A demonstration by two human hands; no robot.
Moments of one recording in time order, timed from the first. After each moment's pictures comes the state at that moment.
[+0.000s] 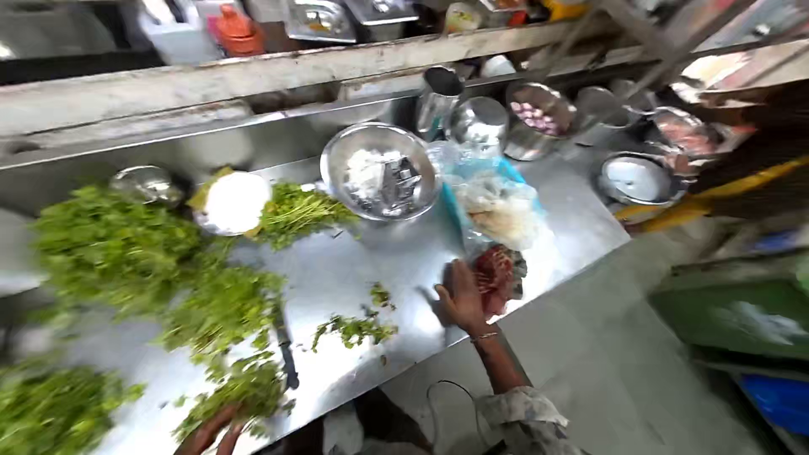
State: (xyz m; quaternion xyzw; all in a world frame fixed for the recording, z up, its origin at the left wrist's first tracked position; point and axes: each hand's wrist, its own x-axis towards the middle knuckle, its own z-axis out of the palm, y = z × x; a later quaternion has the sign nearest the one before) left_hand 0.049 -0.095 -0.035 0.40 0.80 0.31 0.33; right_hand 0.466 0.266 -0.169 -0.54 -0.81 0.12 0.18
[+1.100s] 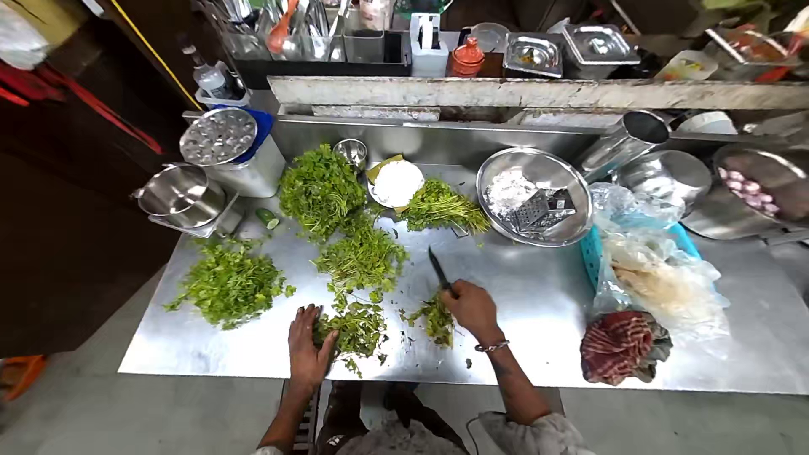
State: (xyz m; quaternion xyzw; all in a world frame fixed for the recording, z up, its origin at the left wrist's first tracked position) left_hand -0.011 -0.149 -0.180 0.34 0.87 0.35 0.03; right_hand 0.204 0.182 -0.065 -0.49 -0.83 0.26 -0.08
